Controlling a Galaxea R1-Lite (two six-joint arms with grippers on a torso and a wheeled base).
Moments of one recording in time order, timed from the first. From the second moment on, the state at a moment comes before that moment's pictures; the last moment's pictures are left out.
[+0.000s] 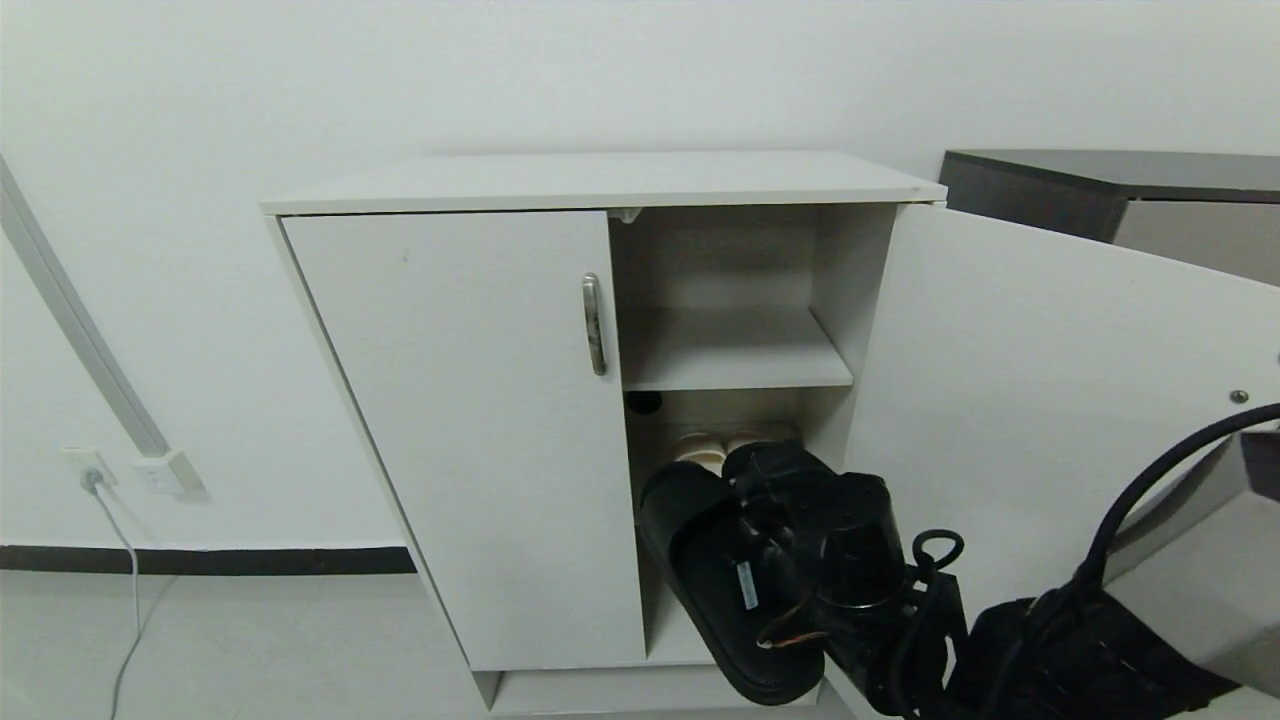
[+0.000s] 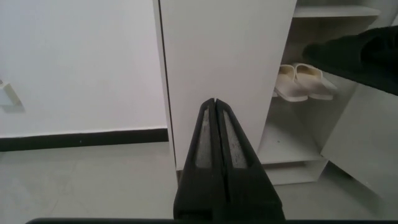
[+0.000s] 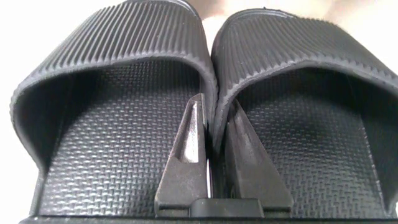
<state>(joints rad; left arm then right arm) 0.00 0.00 0.00 0.00 -0.02 0.00 0.87 2.03 -0.81 -0.88 -0.51 0.08</state>
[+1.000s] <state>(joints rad) 0.00 0.00 0.00 0.00 -0.02 0.00 0.86 2.00 -1.25 -0.53 -0.77 0.16</state>
